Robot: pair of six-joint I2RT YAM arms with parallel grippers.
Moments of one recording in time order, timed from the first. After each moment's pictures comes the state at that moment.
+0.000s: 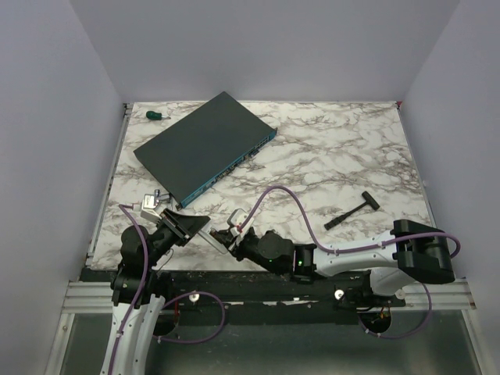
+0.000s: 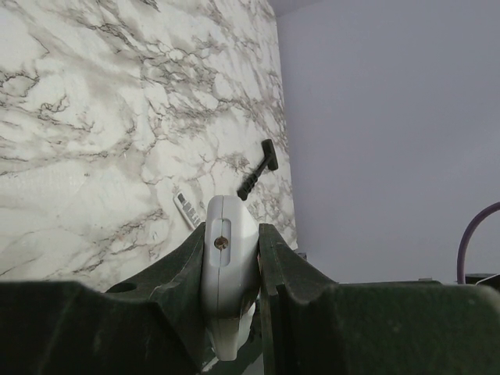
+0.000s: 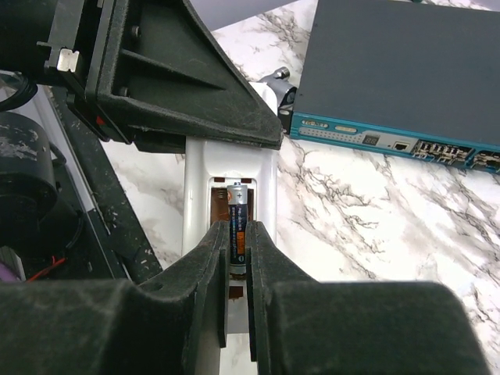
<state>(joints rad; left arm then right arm) -0.13 0.05 0.28 -0.40 0.49 -1.12 1.44 1.51 0.75 0.63 0.44 0.03</state>
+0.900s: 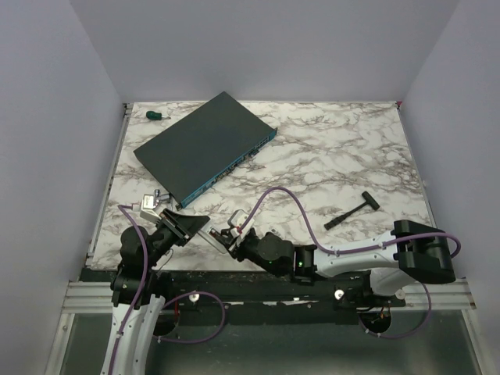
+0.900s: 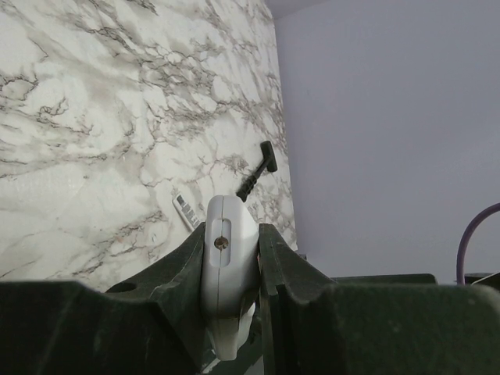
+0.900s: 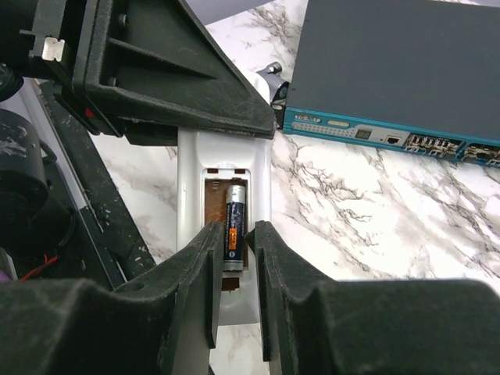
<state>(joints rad) -0.13 0.04 0.28 -0.40 0.48 -1.12 1.45 1.50 0.75 0.61 0.49 0.03</state>
